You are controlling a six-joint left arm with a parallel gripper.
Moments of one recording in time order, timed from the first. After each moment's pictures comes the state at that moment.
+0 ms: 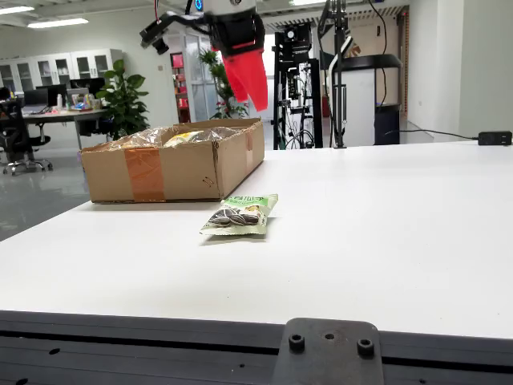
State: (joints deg) arm -56.3 50.5 46.4 16.9 73.9 -90.8
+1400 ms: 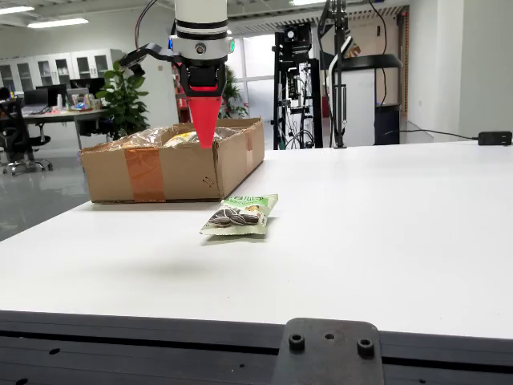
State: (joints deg) arm -51.7 52.5 52.8 21.3 71.8 -67.9
